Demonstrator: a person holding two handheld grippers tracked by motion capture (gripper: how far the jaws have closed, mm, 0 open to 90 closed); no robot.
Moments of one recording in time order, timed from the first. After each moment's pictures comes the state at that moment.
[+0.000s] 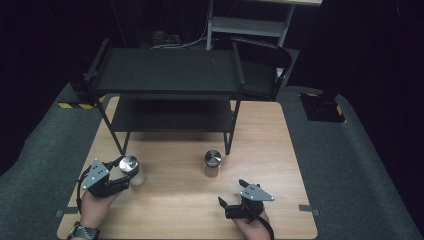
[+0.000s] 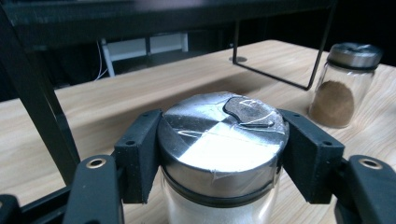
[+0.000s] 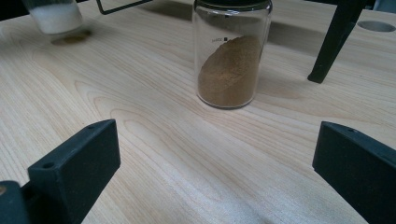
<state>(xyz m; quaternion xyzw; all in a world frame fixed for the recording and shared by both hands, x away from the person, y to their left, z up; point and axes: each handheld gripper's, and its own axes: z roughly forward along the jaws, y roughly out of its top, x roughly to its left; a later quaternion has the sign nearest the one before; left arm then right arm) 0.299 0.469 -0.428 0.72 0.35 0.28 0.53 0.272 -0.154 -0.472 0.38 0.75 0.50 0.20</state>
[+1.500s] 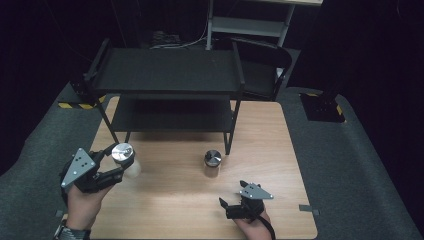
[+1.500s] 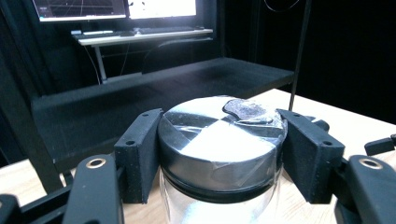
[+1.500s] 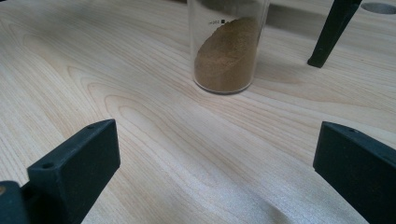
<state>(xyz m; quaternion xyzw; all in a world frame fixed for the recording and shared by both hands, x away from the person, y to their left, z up) 0.281 0.460 -0.351 0.70 0.32 0.30 0.57 0.276 -0.153 -0.464 0.38 0.77 0.48 0.19</state>
